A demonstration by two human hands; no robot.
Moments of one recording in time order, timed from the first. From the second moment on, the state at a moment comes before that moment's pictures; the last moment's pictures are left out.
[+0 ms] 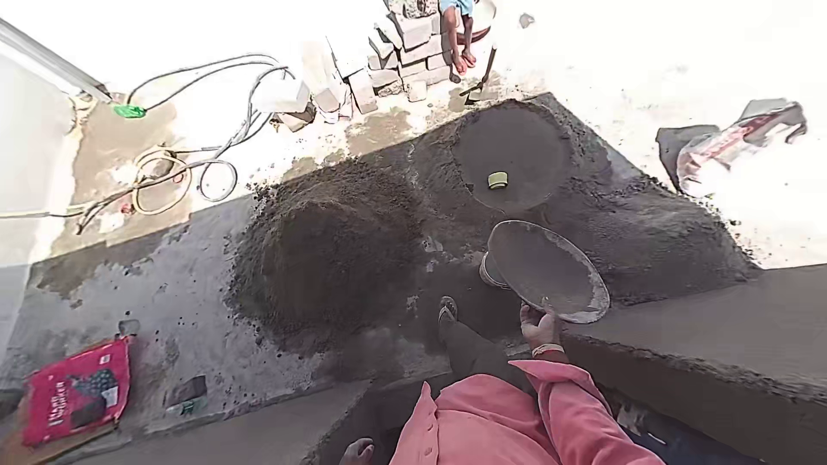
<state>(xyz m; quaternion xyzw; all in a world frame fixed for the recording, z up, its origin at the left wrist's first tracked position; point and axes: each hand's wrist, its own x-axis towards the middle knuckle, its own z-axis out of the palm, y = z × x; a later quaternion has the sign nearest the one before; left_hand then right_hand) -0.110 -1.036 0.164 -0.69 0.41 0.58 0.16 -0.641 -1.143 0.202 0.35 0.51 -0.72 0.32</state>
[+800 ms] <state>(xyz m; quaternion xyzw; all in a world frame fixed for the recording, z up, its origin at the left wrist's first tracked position) -0.345 -1.679 0.206 -0.59 0.58 0.52 0.23 -0.746 -1.342 0.219 0.53 0.37 -0.76 0.05</state>
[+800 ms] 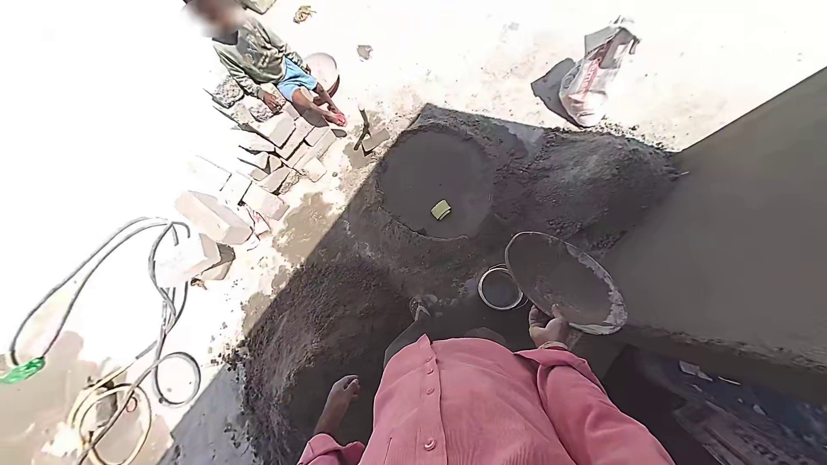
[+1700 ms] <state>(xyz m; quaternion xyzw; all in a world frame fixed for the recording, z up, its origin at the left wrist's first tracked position) -0.856 -1.946 -0.021 -0.04 0.71 0.36 0.60 -0.751 -1.541 -0.216 0.76 0.16 -0.57 -0.27</state>
